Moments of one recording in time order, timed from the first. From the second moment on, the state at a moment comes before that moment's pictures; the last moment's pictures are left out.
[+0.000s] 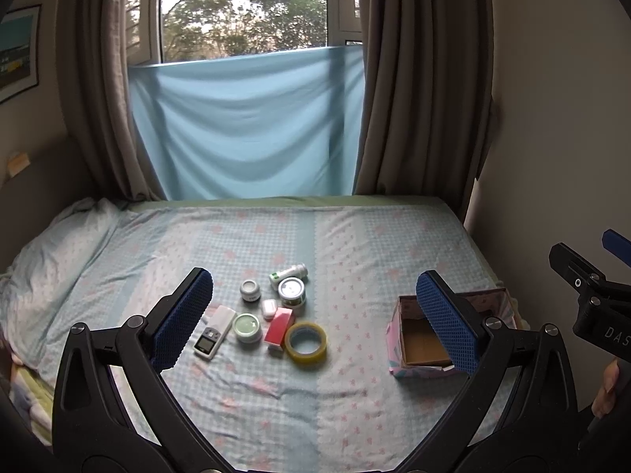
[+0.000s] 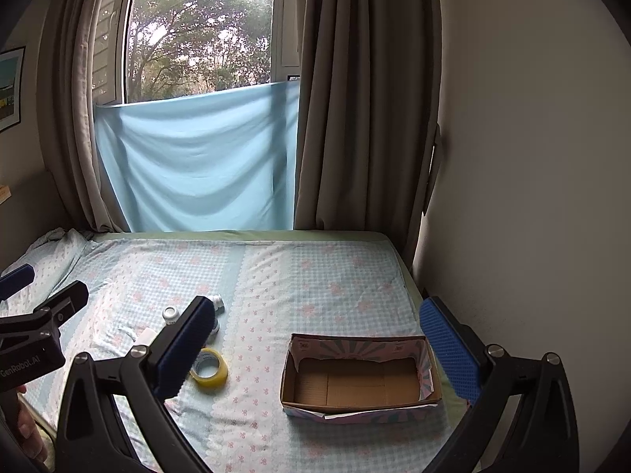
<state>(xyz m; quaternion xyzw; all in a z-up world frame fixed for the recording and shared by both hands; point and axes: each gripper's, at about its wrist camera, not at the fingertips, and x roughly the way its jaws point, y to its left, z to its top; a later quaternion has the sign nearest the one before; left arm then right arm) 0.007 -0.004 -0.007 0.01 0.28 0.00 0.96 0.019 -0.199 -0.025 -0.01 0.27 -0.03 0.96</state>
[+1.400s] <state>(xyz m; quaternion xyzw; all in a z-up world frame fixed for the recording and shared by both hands) 0.008 -0.010 -0.005 0.01 0.27 0.00 0.96 0.017 -0.209 -0.020 0.00 0.27 -0.04 0.96</state>
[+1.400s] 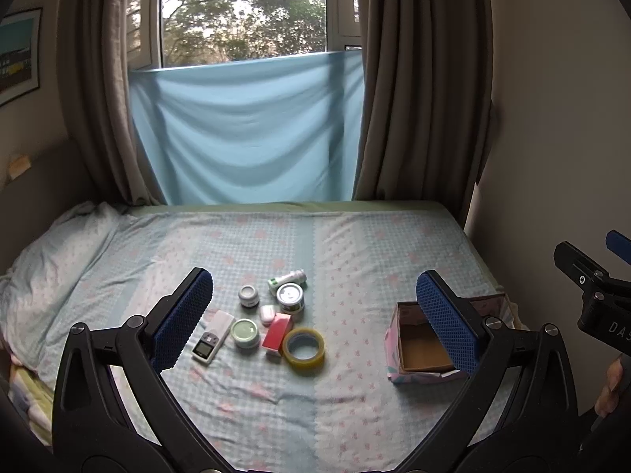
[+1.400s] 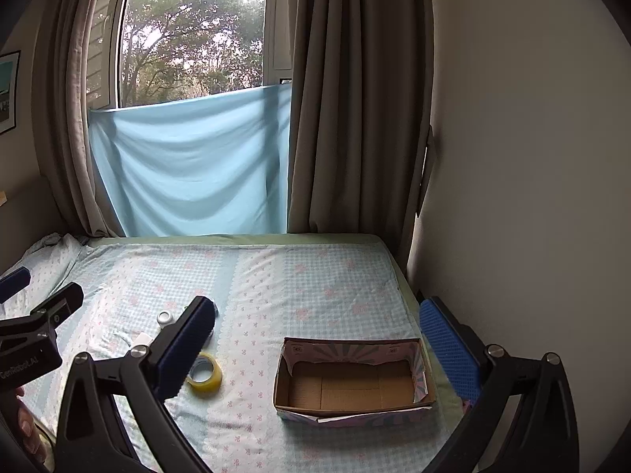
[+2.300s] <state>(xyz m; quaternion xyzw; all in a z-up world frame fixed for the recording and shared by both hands) 0.020 0.007 -0.010 0.02 0.29 0.03 0.96 0.034 -0.207 -0.030 0.00 0.26 -0.02 0.97</state>
